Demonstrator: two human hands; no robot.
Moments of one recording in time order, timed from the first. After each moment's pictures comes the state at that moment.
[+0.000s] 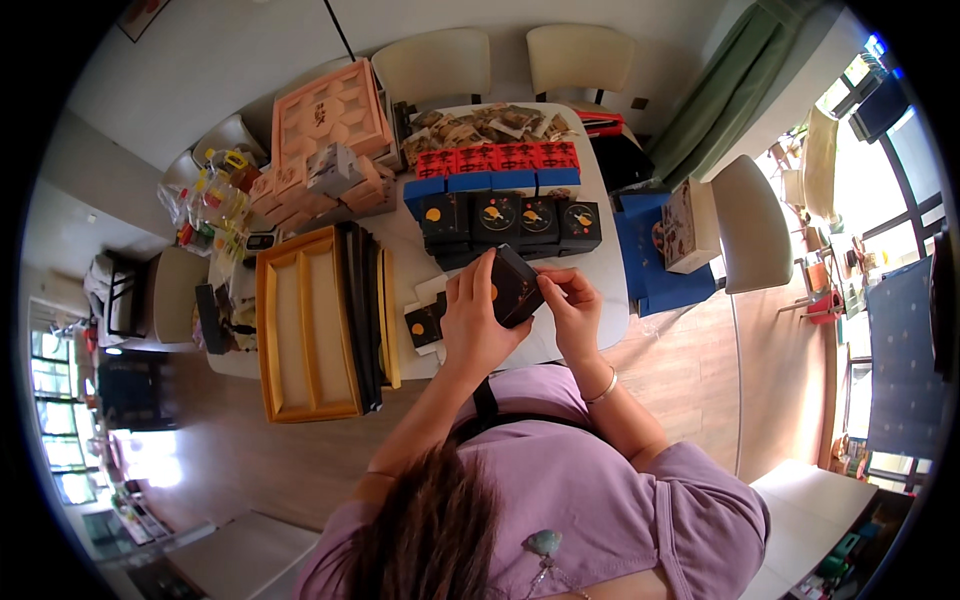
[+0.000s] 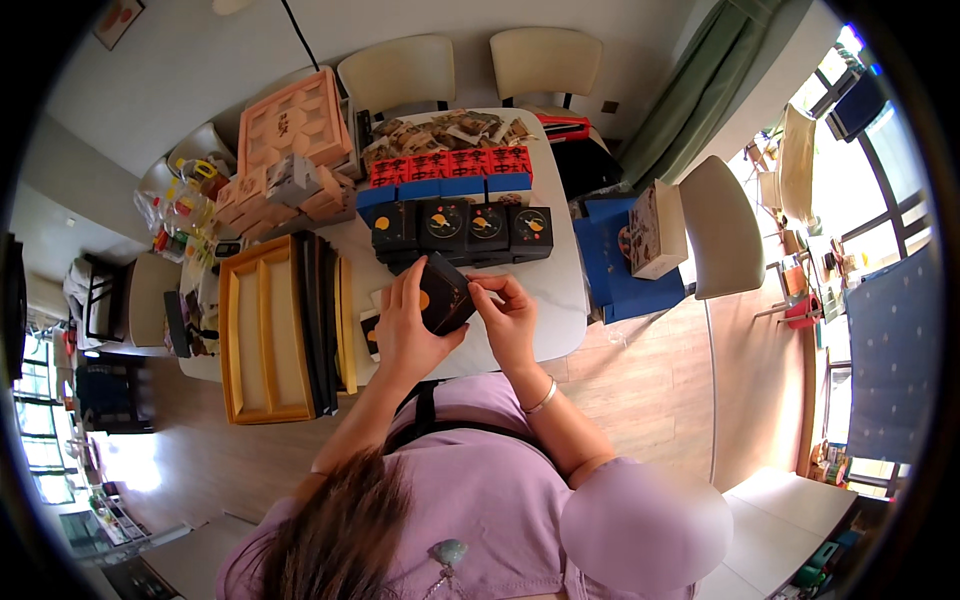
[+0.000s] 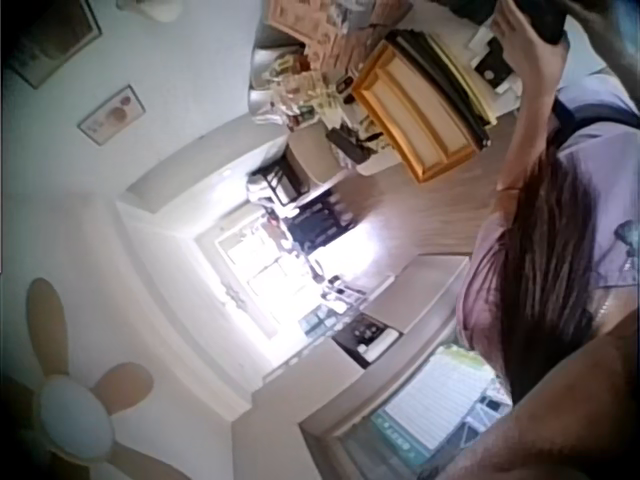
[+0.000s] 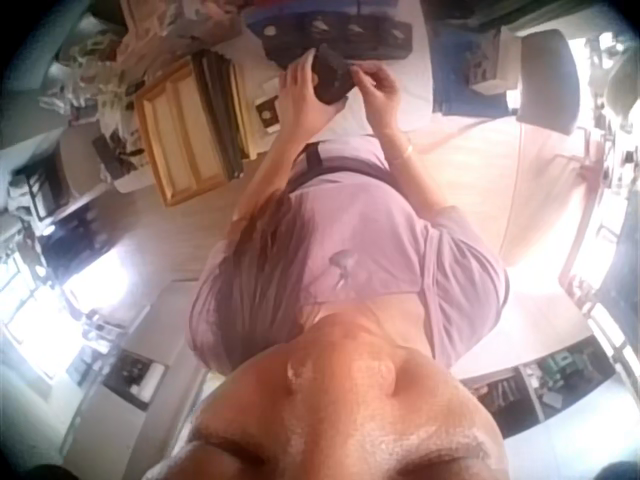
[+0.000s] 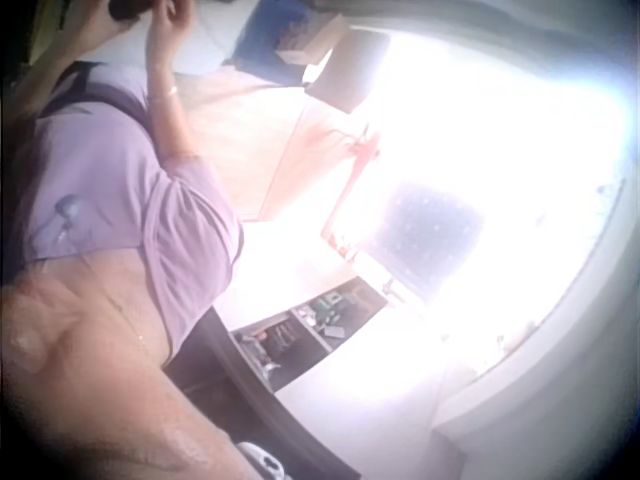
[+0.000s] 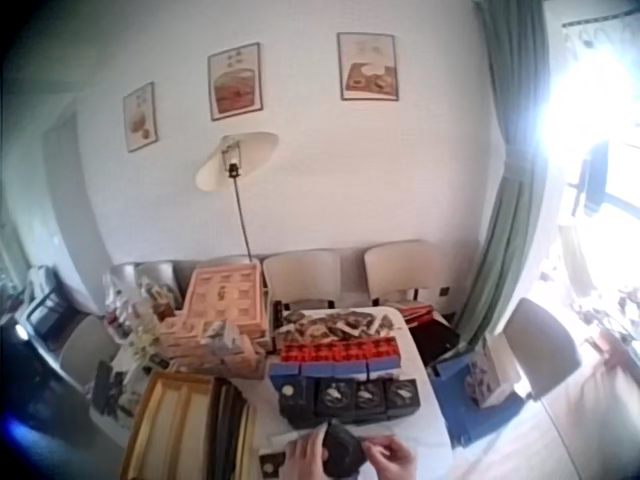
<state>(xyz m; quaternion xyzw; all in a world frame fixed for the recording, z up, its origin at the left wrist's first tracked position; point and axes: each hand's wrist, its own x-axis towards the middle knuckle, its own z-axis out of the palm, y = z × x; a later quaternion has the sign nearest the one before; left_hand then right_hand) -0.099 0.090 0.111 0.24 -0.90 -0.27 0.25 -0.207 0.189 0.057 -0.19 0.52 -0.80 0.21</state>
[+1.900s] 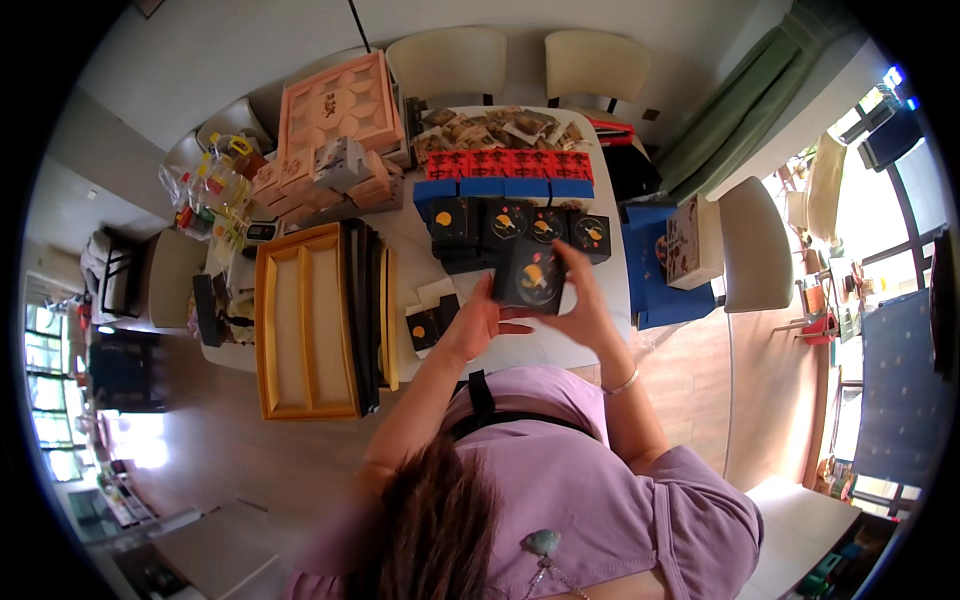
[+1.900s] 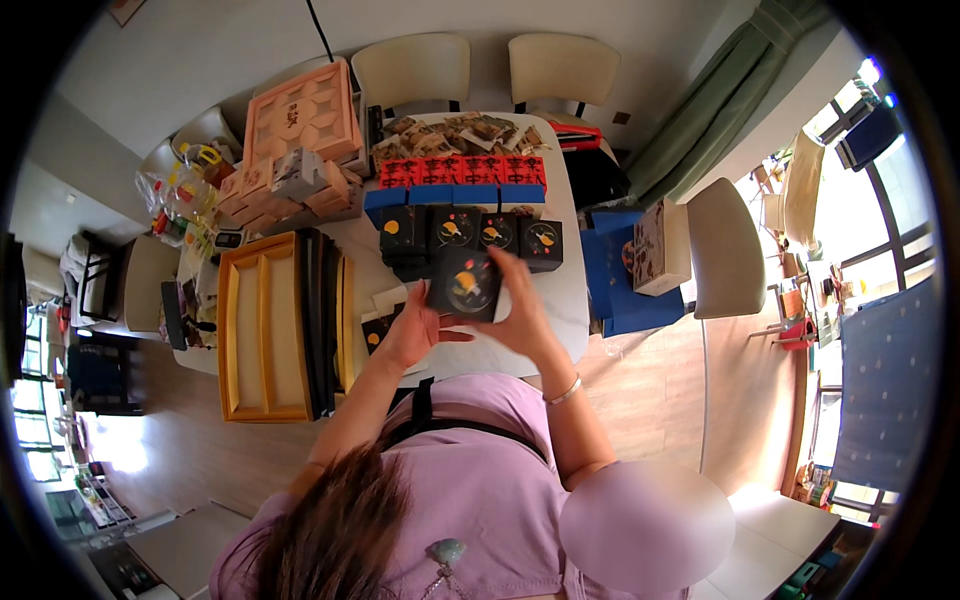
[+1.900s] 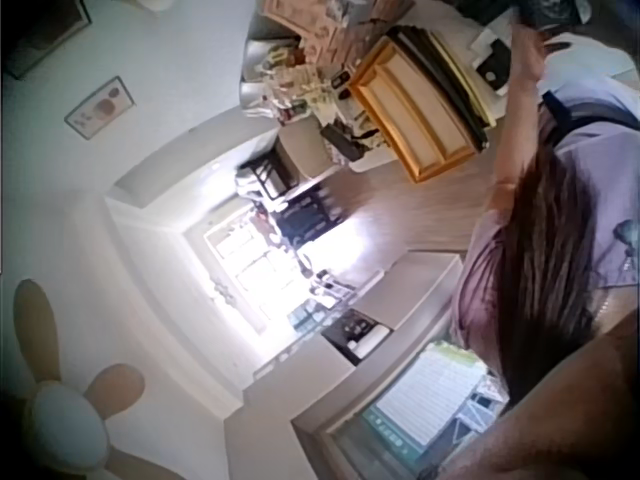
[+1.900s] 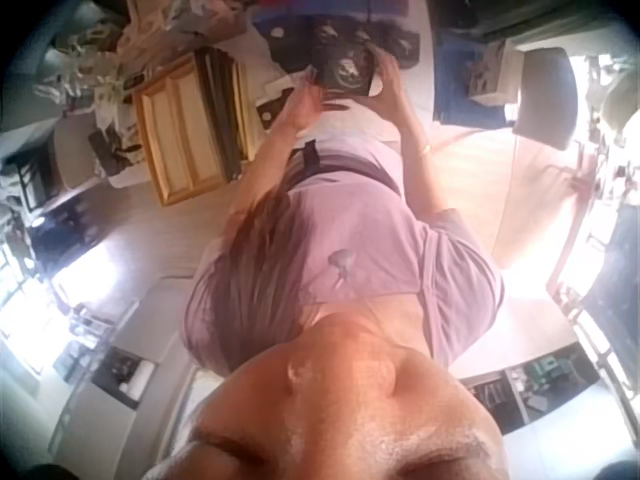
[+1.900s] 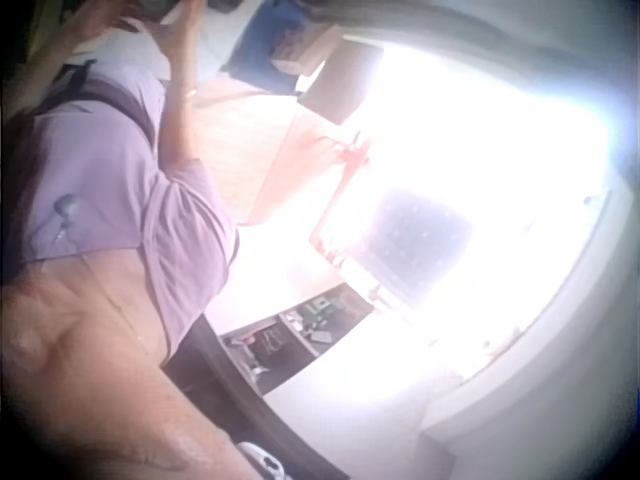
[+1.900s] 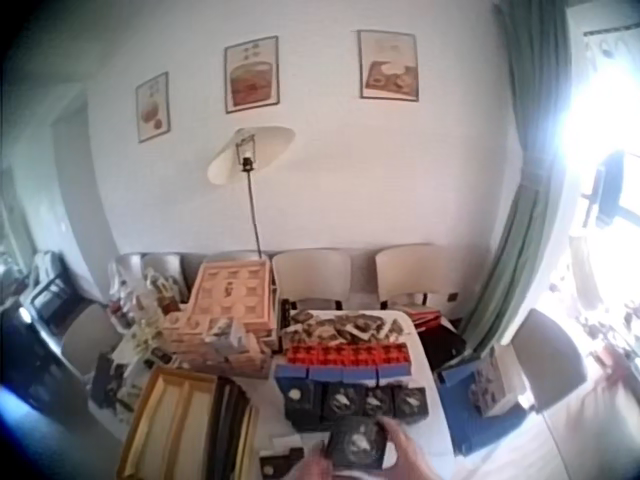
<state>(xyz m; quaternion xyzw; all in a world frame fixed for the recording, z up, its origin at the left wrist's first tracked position) -0.111 0.034 0.019 0.14 -0.33 -0.93 0.00 -0.256 0.183 0.069 -0.49 0.70 -0.51 0.12</state>
